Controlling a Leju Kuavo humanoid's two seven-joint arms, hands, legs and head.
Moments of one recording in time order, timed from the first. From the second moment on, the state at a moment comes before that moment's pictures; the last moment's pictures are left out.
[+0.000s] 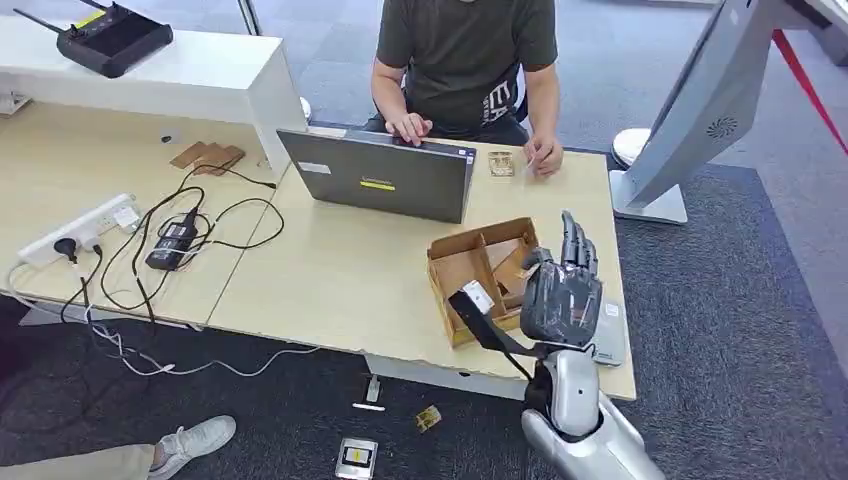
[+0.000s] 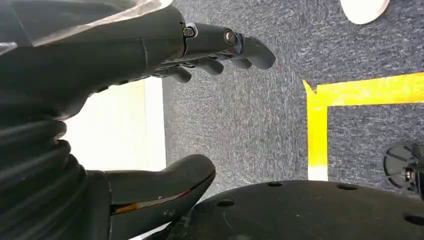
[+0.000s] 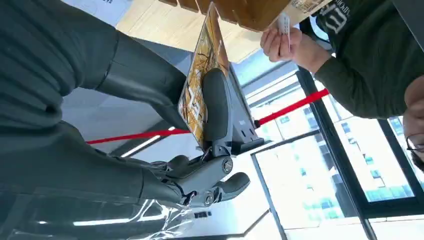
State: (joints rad) left arm -0.11 -0.24 1.43 -0.15 -1.53 0.18 0.17; right arm -0.41 -0.13 0.85 -1.33 1.27 -0.53 0.70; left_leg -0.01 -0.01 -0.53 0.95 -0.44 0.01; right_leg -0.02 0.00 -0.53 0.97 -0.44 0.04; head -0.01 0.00
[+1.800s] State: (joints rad) left arm -0.11 -0.23 1.32 -0.15 -1.53 0.13 0.20; right arm -0.70 0.04 1.04 -0.93 0.80 -0.54 0.54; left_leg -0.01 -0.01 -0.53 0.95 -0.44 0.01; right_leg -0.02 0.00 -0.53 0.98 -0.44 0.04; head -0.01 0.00
